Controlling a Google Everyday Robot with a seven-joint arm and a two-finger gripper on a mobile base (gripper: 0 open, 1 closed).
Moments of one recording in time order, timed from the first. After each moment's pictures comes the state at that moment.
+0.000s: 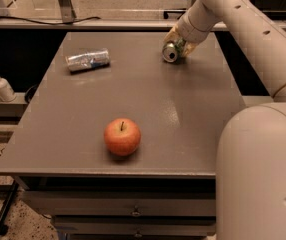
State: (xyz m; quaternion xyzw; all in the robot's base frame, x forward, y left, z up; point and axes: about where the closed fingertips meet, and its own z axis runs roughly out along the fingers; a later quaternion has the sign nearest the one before) arm 0.800 -0.135 0.850 -0.93 0.24 -0.21 0.20
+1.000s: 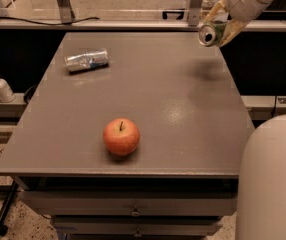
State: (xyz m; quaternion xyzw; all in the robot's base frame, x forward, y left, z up) arm 0.731 -0.212 0.944 -0.86 0.41 -0.13 0.28
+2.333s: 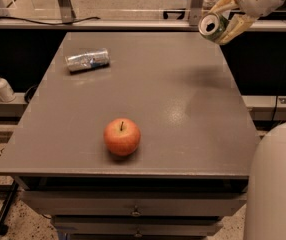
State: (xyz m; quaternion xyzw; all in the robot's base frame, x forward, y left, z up) arm 0.698 -0.214 0.974 -0.79 0.49 -0.04 0.36
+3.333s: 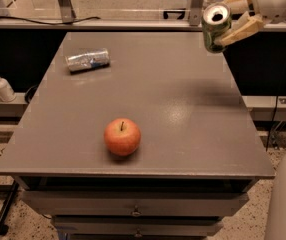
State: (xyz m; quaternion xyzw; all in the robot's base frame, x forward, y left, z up) arm 0.636 -0.190 1.003 -0.72 0.50 0.15 0.46
